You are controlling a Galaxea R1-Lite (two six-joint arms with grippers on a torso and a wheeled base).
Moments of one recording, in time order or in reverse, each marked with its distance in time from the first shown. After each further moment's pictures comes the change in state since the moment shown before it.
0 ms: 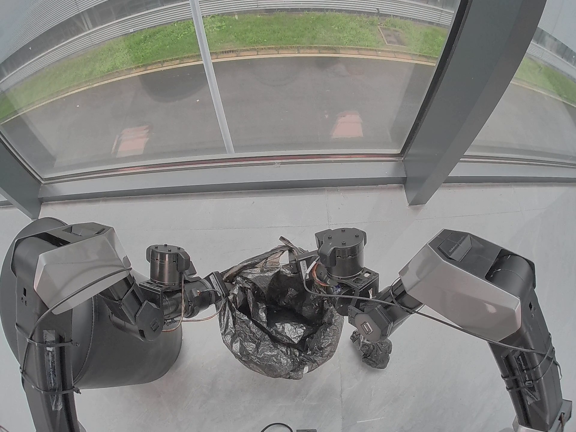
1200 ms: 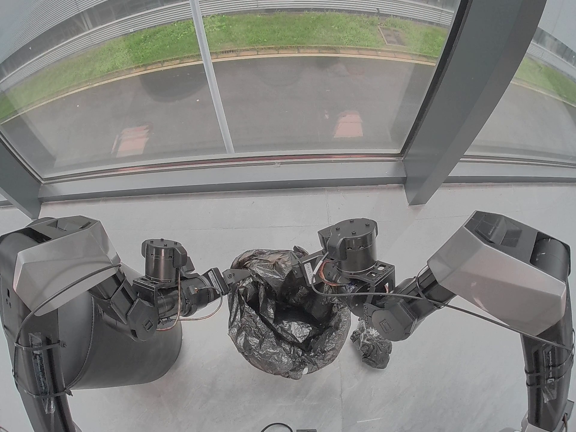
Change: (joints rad) left arm -0.022 -0.090 0.054 0.028 0.009 -0.003; right arm 0.026 -0.173 0.156 0.099 0.040 -0.022
